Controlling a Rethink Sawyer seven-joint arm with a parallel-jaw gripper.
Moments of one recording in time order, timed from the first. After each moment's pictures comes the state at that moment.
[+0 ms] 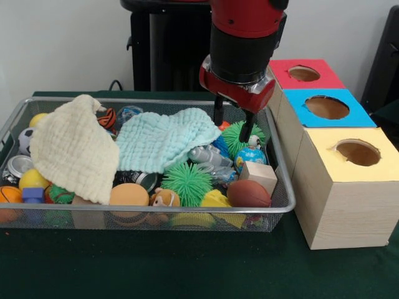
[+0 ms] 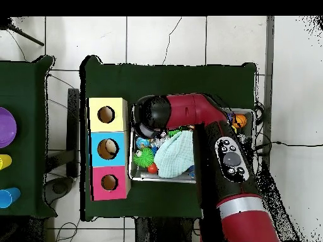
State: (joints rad) arm -0.37 -0.60 0.34 1.42 -0.38 1.00 2.52
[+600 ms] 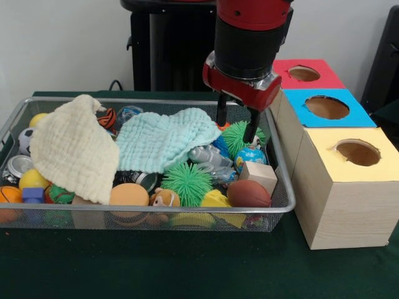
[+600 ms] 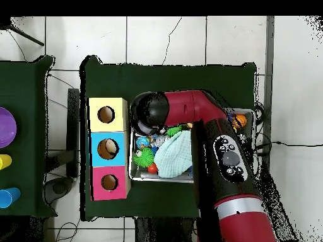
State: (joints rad) arm -0.36 -0.60 0.34 1.38 -0.38 1.00 2.52
